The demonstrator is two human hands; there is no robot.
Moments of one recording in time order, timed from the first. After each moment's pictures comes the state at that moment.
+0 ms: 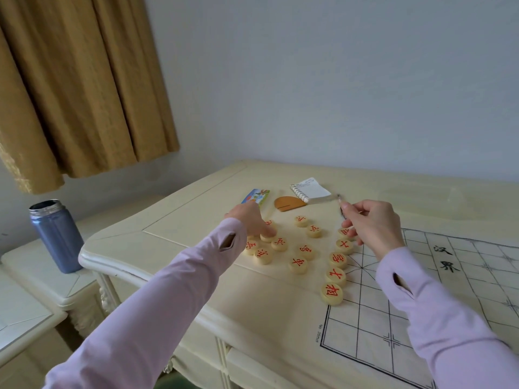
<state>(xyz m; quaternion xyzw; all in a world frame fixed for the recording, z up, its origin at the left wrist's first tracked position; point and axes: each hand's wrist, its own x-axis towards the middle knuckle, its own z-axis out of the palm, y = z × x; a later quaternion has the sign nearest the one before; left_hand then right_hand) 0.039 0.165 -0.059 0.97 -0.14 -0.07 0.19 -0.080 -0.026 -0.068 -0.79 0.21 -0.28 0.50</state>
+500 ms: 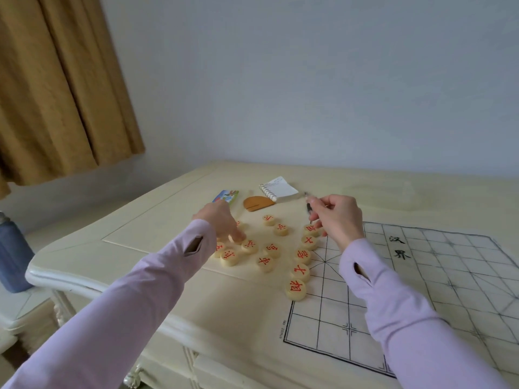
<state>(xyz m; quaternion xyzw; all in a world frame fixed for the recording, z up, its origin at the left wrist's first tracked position) 0.034 0.156 -0.053 0.98 -0.14 -0.06 0.16 -0.083 -0.032 -0.067 -0.78 0.21 -0.30 0.51</state>
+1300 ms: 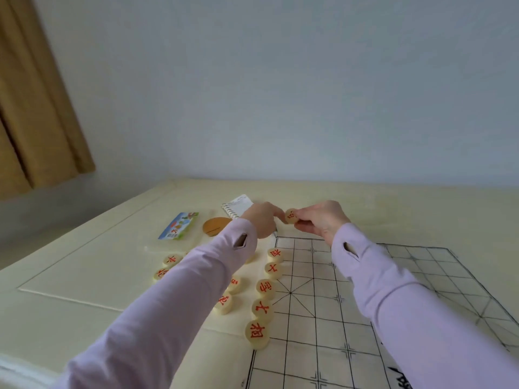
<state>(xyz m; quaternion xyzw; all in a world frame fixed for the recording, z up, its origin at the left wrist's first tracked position) 0.037 0.004 -0.045 0.91 -0.39 -0.05 0.16 -0.044 -0.112 -0.054 -0.65 0.26 -0.20 0.68</state>
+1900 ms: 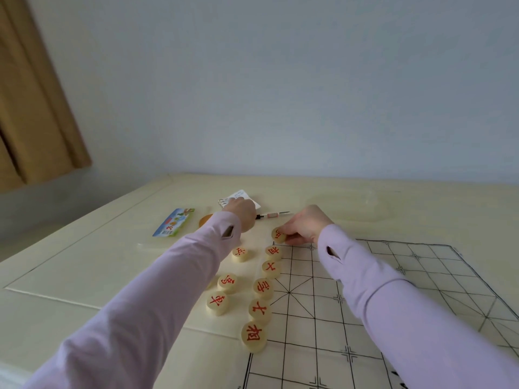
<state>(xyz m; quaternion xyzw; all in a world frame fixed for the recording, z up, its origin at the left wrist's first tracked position) 0.077 0.011 -0.058 0.95 -0.31 -0.01 0.02 -0.028 -0.102 -0.069 -0.75 0.27 -0.08 0.60</state>
